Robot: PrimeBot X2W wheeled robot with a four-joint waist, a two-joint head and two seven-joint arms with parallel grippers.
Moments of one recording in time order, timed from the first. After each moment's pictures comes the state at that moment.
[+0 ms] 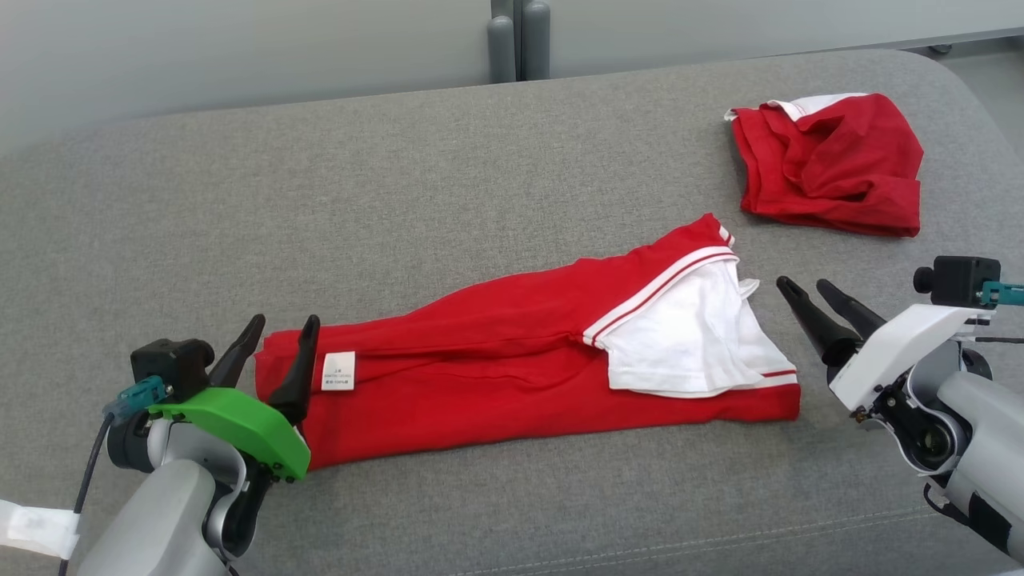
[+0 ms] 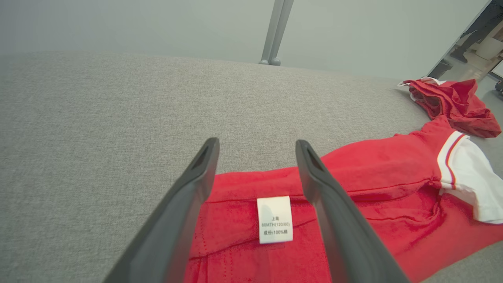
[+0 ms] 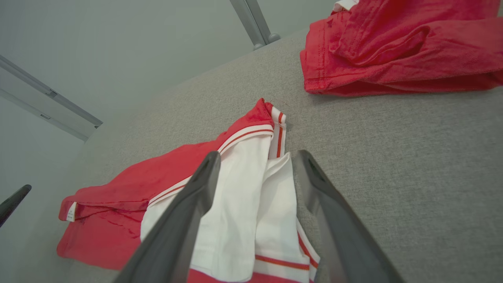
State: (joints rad) left arm -0.38 0.27 -0.55 0.55 -0.78 -0.07 -0.25; right arm -0.56 -0.59 1.08 0.54 1.41 0.12 -0.25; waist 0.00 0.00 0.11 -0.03
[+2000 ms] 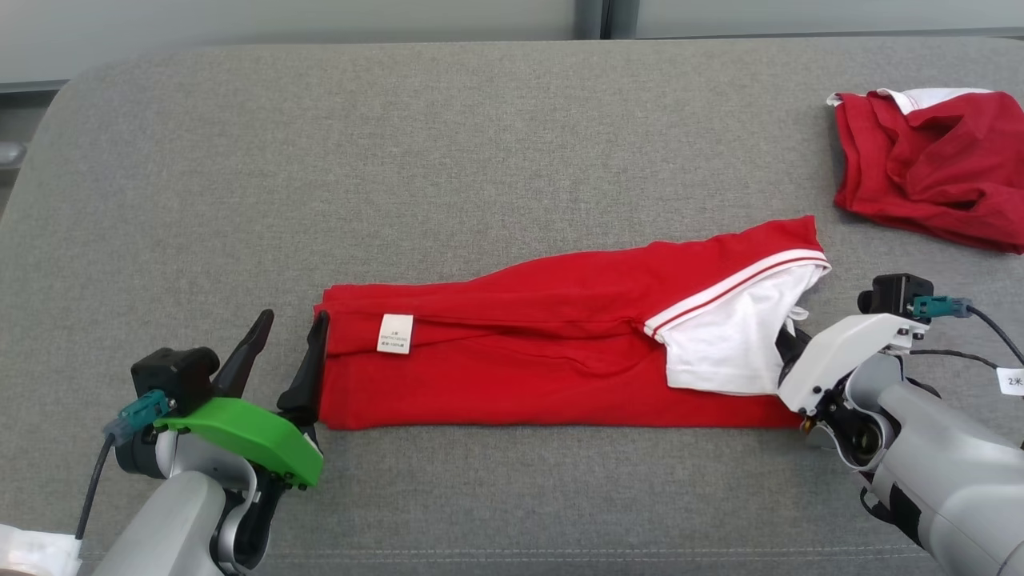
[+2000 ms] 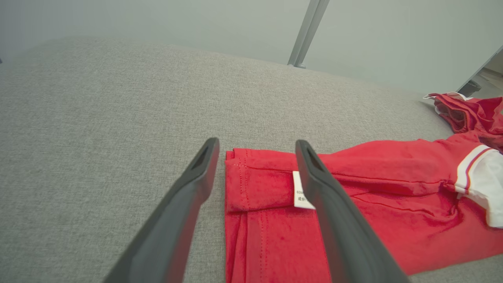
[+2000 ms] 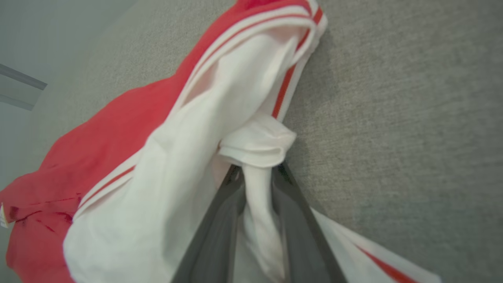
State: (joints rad) left arm -0.31 0.28 -0.51 0.37 -0.77 -0.01 -0.25; right arm -0.60 -0.34 1.05 0.90 1.42 0.07 -0.13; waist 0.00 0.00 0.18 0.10
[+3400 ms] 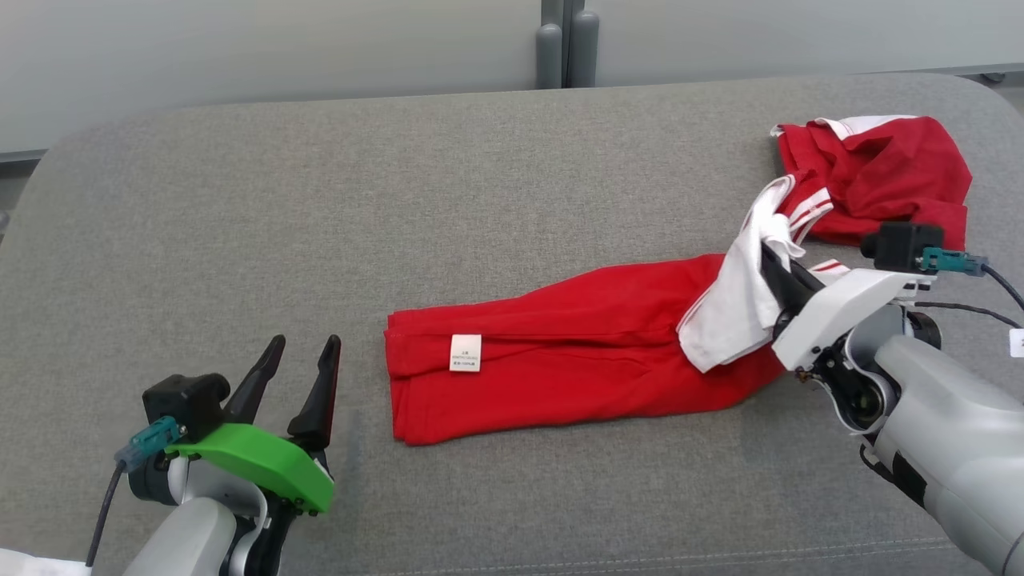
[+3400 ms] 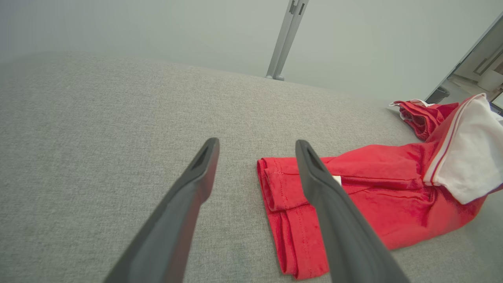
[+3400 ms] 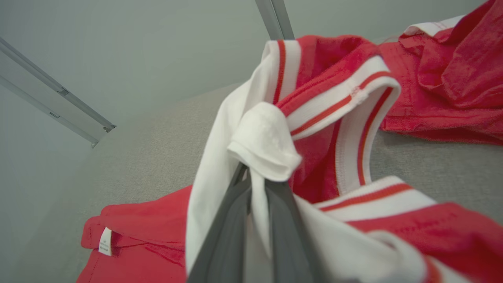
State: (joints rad) left arm -0.24 0.27 -0.52 0.33 -0.78 0.01 -0.25; right arm -0.65 -0.39 1.00 0.80 1.29 0.11 -0.25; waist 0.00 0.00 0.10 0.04
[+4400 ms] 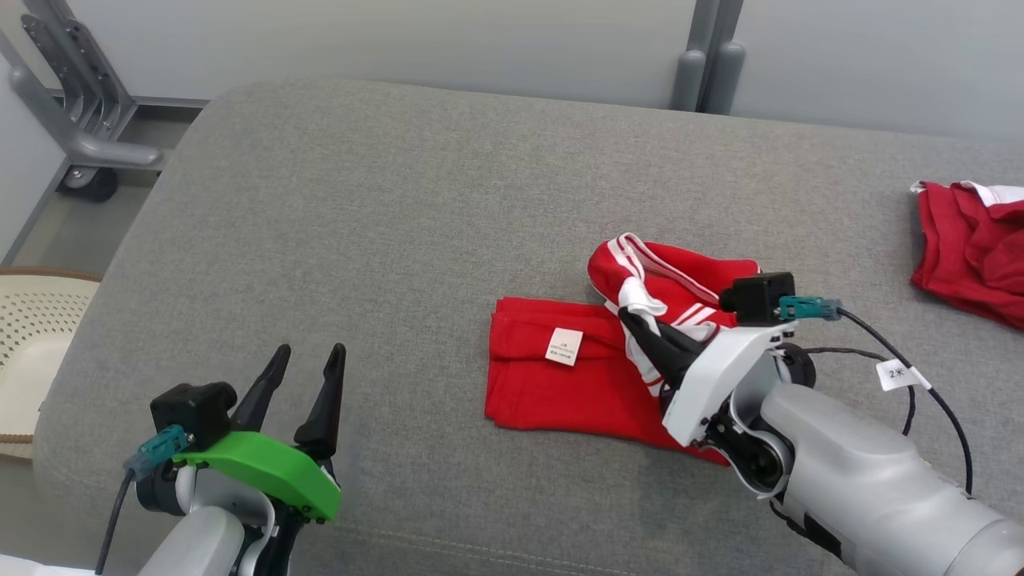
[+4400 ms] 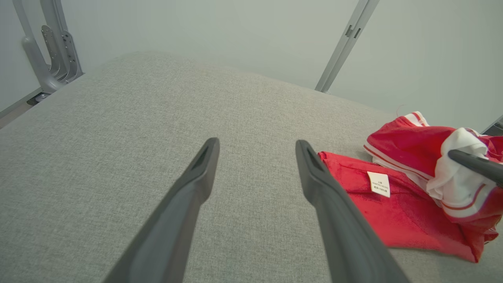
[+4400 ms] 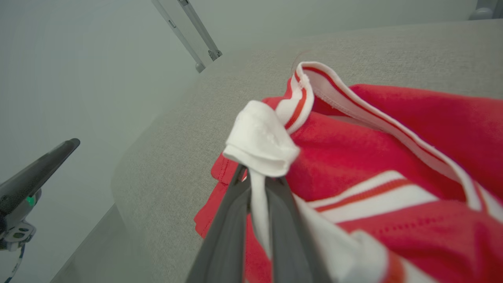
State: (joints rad) left arm -0.23 0.26 -0.52 0.32 -0.78 0.03 -0.25; right arm -0.60 -0.27 1.12 0.66 1.17 0.12 -0.24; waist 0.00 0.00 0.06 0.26
